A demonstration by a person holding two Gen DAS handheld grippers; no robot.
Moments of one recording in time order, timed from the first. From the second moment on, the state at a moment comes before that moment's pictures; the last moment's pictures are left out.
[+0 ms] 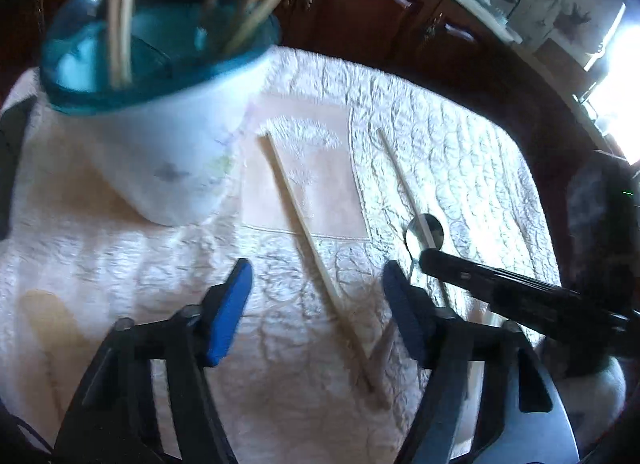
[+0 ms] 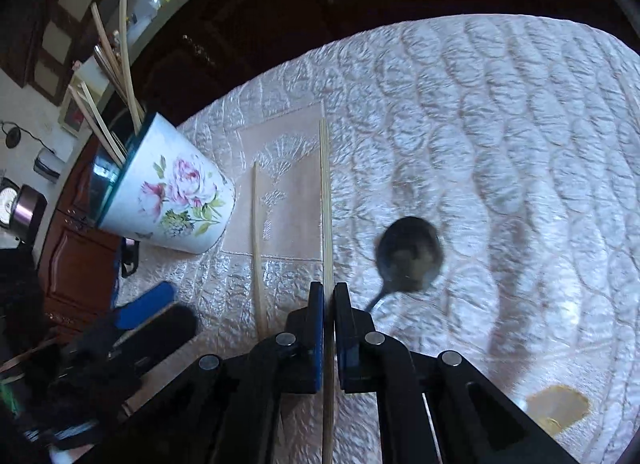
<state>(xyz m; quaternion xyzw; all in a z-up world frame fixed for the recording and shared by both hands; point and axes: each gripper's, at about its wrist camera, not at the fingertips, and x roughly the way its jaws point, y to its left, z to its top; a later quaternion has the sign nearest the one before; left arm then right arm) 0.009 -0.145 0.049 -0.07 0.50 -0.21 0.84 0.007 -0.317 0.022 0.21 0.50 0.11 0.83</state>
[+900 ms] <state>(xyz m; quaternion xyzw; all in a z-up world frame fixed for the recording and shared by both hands) -0.037 -0.070 0.038 -0.03 0.54 -0.20 0.82 -0.014 -0.245 0.007 0.17 0.55 0.15 0.80</state>
